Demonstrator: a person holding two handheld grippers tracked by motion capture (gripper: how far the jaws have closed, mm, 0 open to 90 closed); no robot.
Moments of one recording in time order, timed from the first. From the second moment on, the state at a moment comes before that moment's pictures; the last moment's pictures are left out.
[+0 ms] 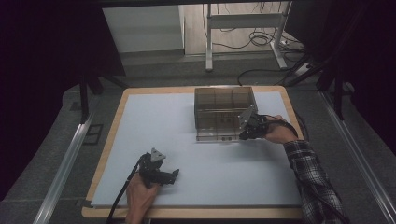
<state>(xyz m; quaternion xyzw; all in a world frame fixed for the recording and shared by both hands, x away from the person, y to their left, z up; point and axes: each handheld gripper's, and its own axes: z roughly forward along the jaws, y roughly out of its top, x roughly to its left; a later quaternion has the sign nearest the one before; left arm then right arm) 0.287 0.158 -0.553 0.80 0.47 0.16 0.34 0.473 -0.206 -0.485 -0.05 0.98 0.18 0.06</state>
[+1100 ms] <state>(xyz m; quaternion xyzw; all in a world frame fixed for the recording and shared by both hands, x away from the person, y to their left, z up) 0.287 0.158 -0.553 0.80 0.47 0.16 0.34 0.443 -0.208 -0.492 -0.06 0.98 0.19 0.07</state>
